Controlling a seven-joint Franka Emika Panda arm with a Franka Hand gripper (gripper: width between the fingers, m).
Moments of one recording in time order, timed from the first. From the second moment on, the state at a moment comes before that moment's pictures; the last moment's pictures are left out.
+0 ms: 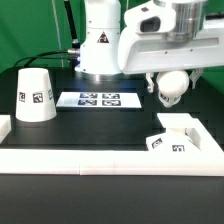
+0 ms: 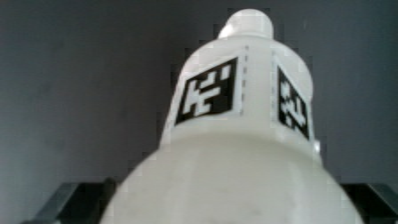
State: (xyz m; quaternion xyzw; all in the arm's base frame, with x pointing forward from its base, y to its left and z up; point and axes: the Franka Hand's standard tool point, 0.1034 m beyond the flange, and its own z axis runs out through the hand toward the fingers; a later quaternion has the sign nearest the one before) arm 0.520 0.109 0.092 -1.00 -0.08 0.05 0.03
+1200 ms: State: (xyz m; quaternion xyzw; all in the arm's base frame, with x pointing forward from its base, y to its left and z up) arm 0.532 0.098 0.111 -0.98 -0.13 -0.17 0.02
